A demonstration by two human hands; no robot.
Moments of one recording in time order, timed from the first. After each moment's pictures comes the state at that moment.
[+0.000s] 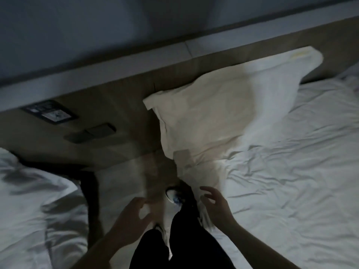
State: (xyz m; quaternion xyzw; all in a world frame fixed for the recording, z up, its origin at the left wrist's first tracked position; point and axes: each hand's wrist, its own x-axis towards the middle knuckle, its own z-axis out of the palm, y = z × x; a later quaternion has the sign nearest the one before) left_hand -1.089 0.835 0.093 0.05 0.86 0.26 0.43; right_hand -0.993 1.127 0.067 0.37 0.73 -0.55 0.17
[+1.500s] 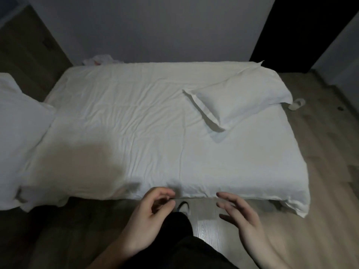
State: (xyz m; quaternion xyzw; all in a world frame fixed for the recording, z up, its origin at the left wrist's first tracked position) left_hand -0.399 0.890 0.293 0.55 0.58 0.31 0.51; right_hand -0.137 0.859 0.292 0.63 0.33 -0.57 -0.41
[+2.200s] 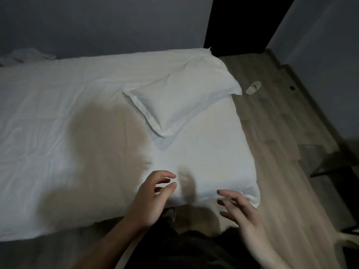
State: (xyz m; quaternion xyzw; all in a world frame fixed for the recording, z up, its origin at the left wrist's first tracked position) left_hand -0.106 1.056 0.265 0.55 0.56 0.26 0.55; right_hand 0.132 0.948 0.277 0.69 0.28 -0.51 -0.43
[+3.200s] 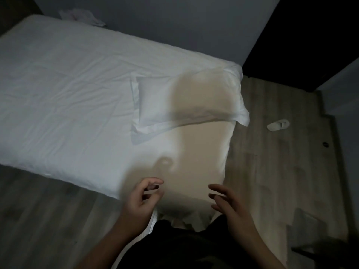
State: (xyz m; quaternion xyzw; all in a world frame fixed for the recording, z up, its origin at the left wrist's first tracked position) left_hand 0.194 1.056 0.249 0.37 0.69 0.39 0.48; right_hand 0.451 1.097 0.279 0.61 0.46 -0.60 -0.24
